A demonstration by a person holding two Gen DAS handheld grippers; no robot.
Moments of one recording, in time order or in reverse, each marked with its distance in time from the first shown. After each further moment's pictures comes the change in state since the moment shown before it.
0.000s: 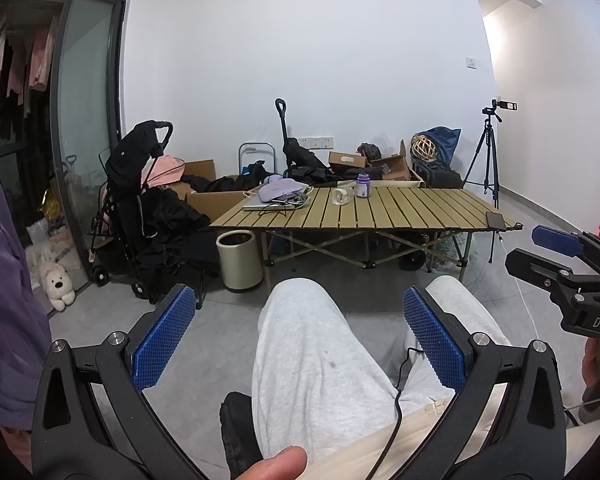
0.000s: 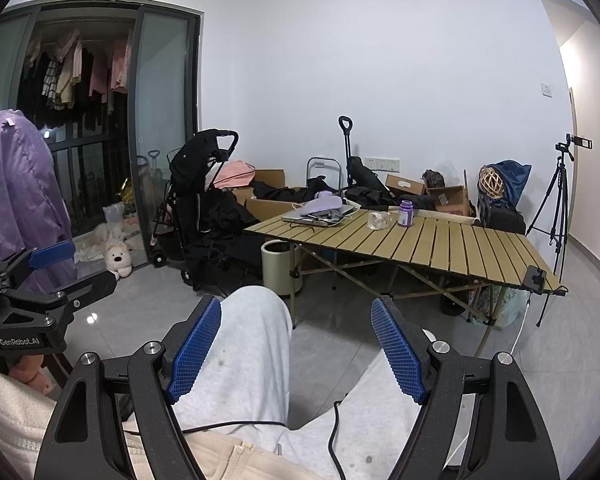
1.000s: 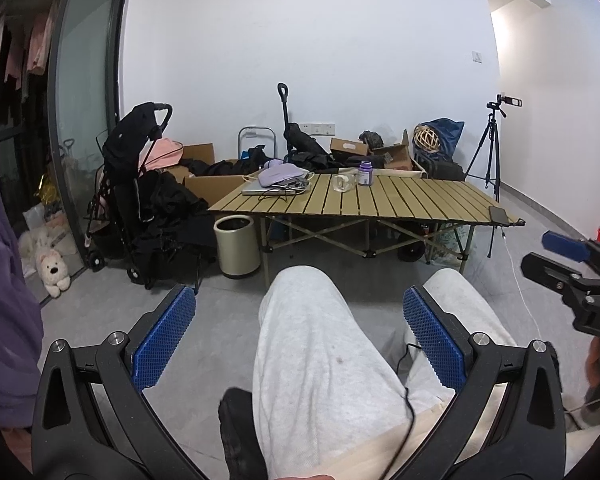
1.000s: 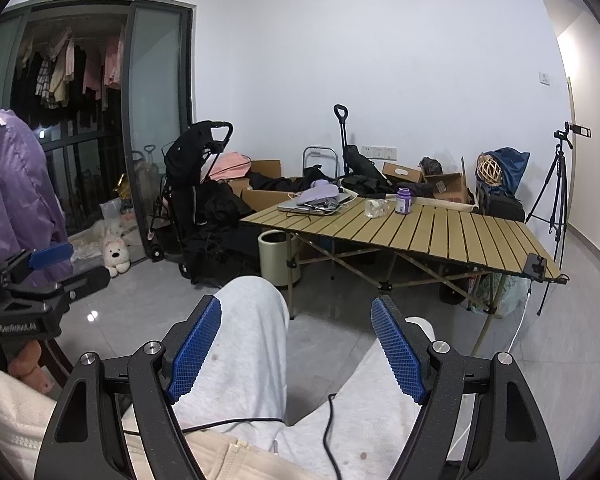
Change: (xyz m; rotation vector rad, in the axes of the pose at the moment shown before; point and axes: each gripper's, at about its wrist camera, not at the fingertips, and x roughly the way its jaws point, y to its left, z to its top) left arm 0.029 0.011 -0.004 -0.016 0.054 -0.009; right arm 0.012 -0.008 -0.005 0.013 0.043 -0.008
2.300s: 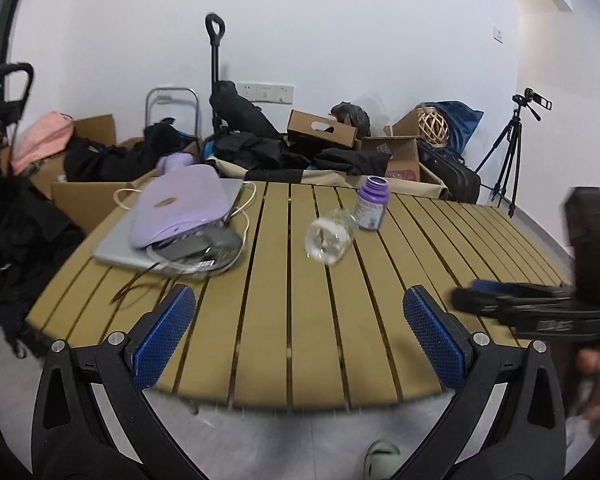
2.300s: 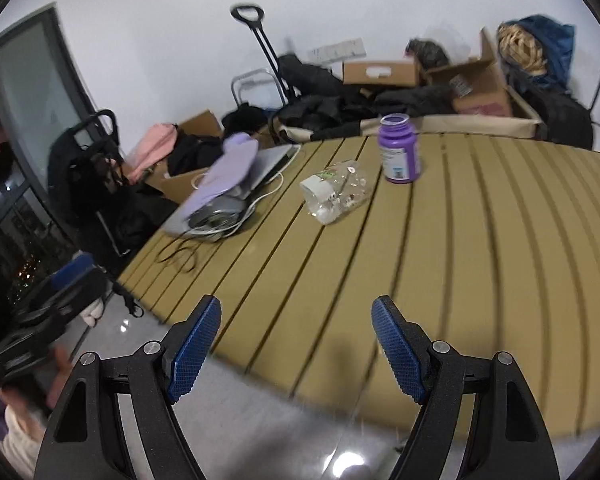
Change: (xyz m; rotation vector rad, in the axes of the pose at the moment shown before) left arm 0.613 -0.018 0.218 -0.049 0.153 -0.255; right arm 0.577 -0.283 0.164 0.322 0.339 0.064
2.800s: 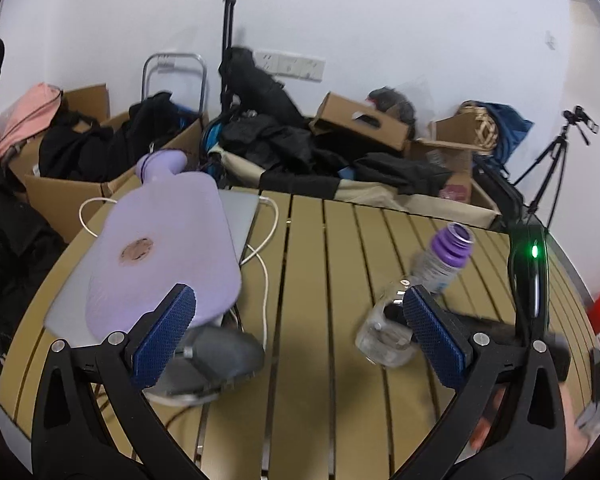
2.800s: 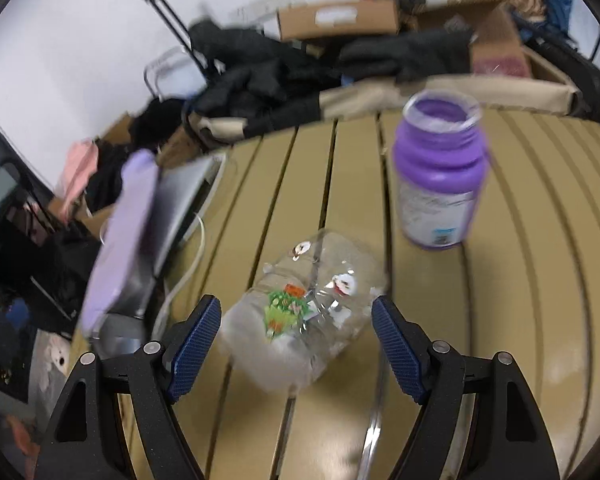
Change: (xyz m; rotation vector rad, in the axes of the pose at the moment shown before) left arm 0.166 0.056 0.093 -0.083 0.114 0.034; right arm 0.210 -0.035 0.117 0.196 0.147 -0.128
